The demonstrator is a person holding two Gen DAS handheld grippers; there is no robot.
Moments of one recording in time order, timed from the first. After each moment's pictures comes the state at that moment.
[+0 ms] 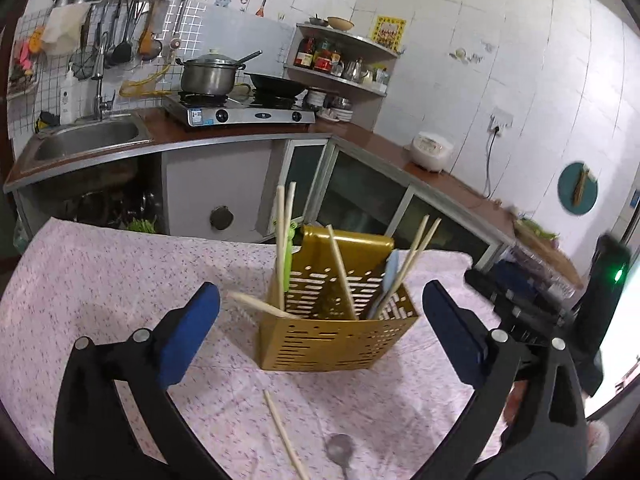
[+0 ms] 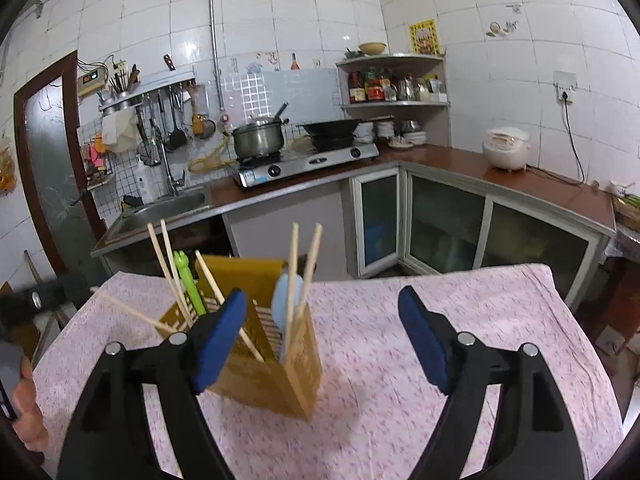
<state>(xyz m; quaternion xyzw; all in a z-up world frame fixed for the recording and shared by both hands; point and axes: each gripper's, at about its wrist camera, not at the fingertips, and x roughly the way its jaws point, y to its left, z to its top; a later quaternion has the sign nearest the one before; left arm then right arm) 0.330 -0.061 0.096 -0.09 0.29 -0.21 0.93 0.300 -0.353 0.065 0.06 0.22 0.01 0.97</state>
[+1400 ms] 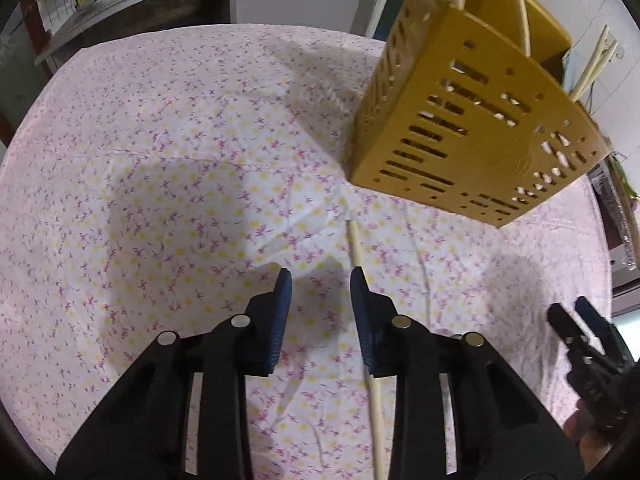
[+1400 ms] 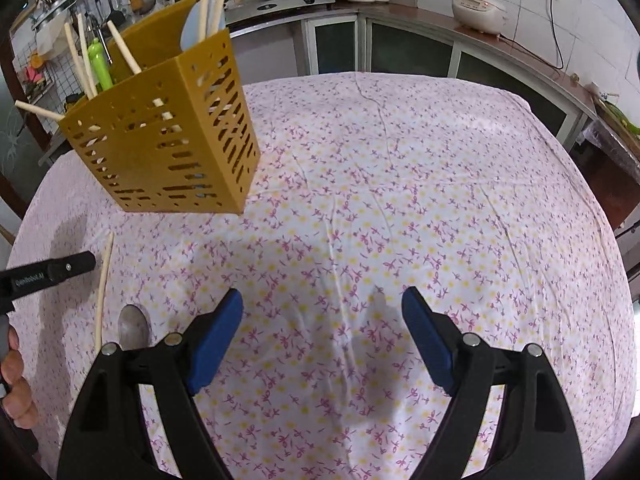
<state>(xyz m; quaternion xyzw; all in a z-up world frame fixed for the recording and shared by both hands) 0.356 -0.062 -0.062 -0.06 0.56 -0.07 0.83 0.274 -0.356 -0.066 0.07 0.46 -0.05 0.88</state>
